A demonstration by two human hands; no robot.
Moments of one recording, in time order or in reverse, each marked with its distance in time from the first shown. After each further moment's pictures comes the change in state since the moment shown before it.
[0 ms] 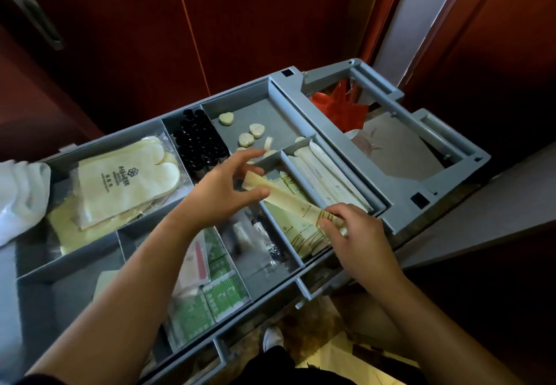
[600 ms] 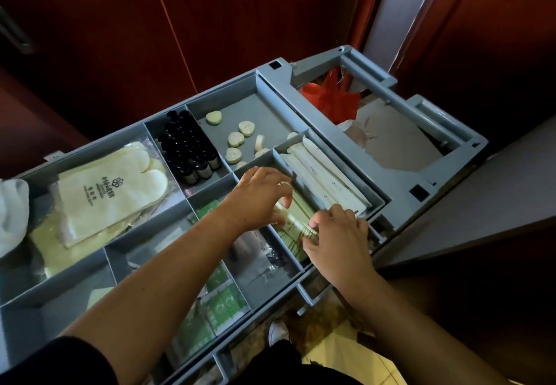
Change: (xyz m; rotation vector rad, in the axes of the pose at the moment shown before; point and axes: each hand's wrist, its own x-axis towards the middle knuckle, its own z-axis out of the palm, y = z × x) left_hand 0.054 -0.012 0.063 0.753 -0.266 0.287; right_hand 0.013 -0.005 0.038 -0.473 -0.098 0.111
